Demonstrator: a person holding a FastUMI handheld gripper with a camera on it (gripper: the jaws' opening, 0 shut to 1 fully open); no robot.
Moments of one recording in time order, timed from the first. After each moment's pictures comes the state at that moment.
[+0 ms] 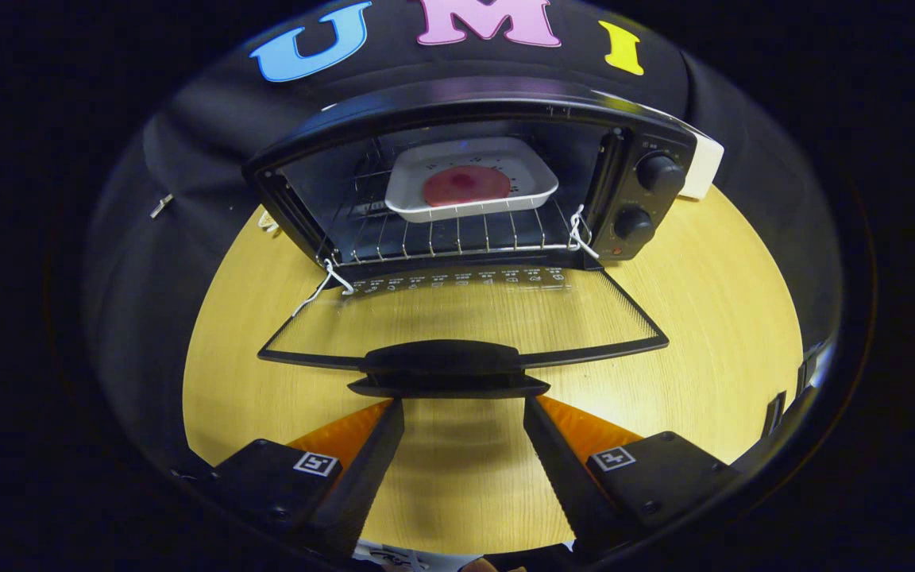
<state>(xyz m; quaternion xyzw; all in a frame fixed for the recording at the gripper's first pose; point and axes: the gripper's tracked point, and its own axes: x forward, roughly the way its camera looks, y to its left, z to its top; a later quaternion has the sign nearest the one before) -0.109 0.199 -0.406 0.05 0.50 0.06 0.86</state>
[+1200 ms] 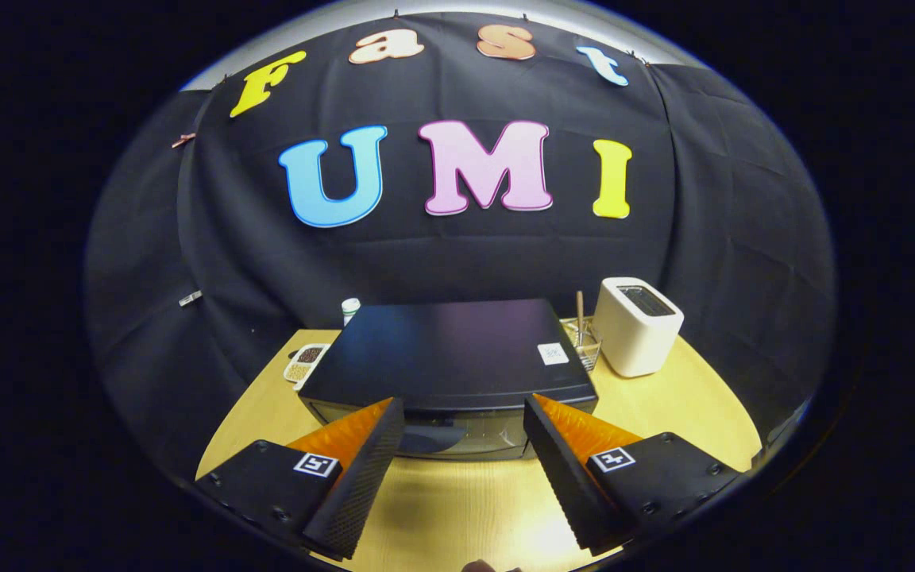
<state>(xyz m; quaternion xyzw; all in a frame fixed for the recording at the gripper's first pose) -0.034 0.136 -0.200 0.05 0.22 0.07 0.97</state>
